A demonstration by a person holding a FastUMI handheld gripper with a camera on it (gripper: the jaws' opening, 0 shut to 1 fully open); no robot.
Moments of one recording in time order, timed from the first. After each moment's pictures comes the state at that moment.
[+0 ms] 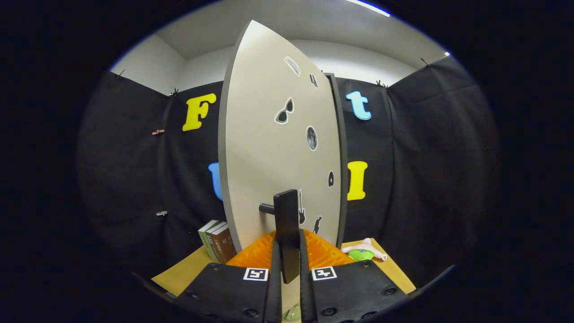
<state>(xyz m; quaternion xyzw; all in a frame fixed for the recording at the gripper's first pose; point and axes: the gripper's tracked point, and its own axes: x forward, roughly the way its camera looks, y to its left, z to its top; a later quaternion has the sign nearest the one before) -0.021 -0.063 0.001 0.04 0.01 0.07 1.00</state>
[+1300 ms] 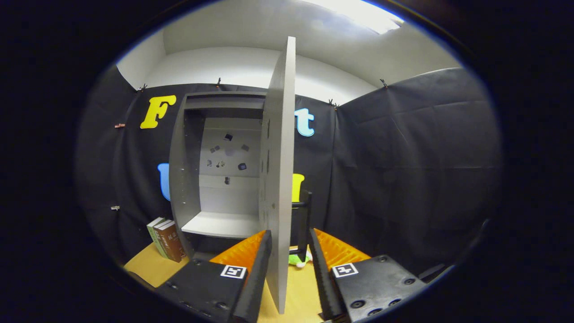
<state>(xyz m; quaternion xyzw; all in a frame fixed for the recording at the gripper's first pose) -0.092 -0.180 0.015 0.00 -0.02 -0.08 1.00</state>
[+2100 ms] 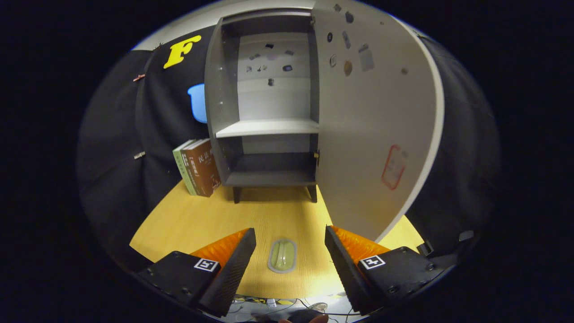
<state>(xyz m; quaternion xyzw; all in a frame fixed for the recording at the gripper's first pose) -0.063 -0.052 -0.282 0.01 0.25 0.02 0.97</state>
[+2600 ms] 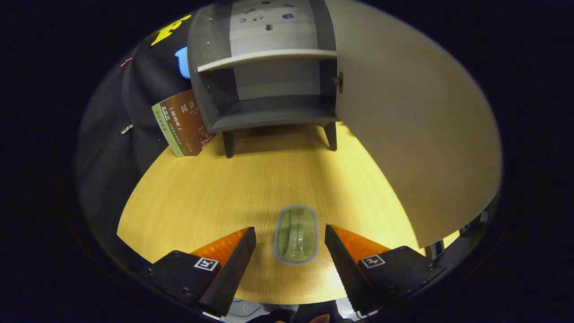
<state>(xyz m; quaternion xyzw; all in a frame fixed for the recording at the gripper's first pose) -0.024 -0.026 -0.448 0.04 0.37 0.01 0.93</state>
